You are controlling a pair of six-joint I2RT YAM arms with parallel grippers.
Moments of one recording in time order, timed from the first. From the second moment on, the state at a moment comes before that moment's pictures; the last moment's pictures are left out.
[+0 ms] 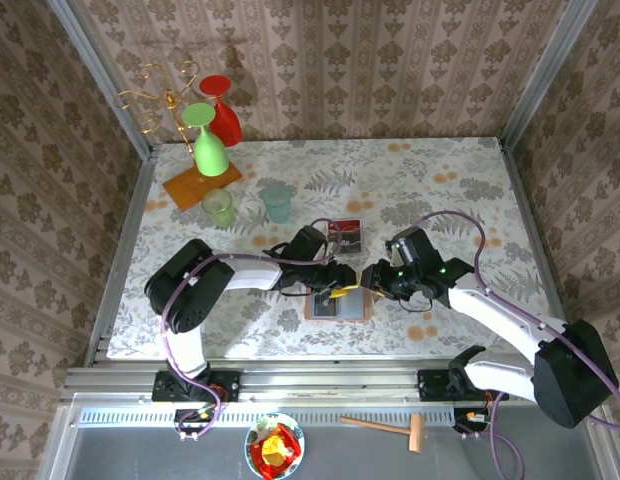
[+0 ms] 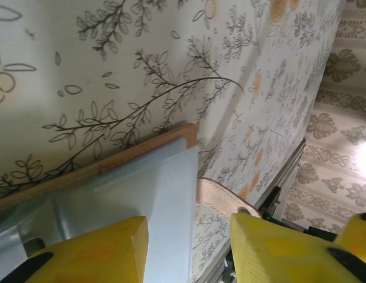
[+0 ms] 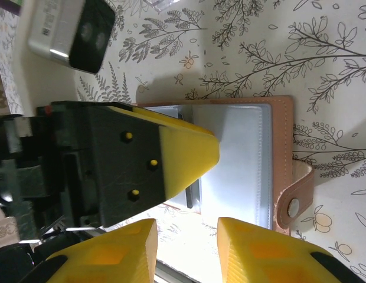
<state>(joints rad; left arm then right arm) -0.84 1.84 0.89 0.14 0.65 -1.06 0.50 1.14 0.66 -0.44 -0.37 0.86</state>
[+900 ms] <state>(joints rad) -0.72 1.66 0.77 0.13 0.65 -1.05 0.68 1.33 0.66 -0.39 -0.37 0.90</state>
